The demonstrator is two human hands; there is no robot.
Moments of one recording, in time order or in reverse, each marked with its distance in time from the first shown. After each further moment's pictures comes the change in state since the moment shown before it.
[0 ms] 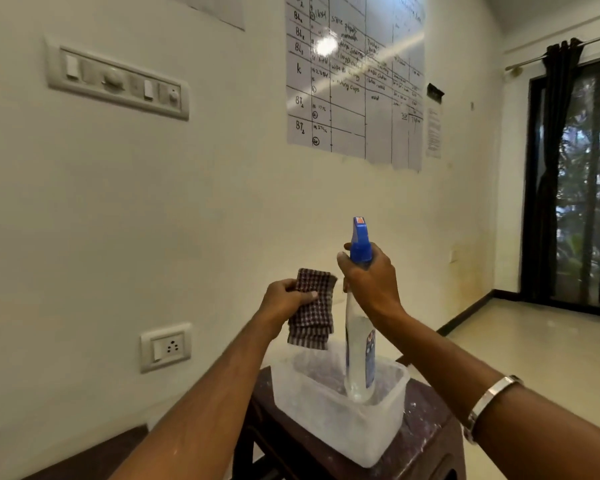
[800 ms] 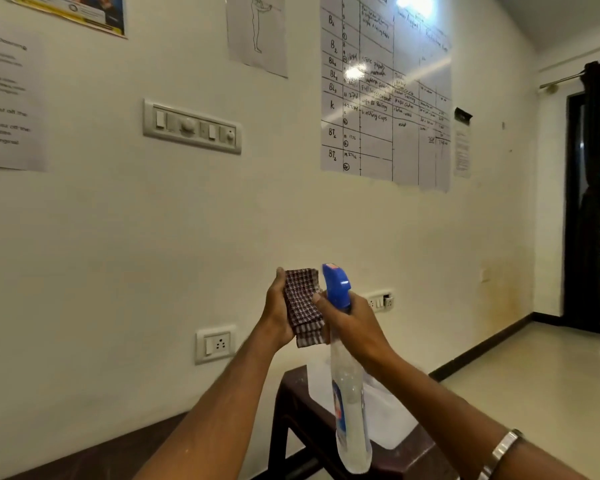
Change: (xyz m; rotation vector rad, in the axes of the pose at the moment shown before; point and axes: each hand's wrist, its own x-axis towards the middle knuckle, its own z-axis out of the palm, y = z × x) left_hand -0.086 0.034 -0.053 -0.644 -0.002 -0.063; right_hand -0.100 -0.069 0.019 0.195 -0.415 0.102
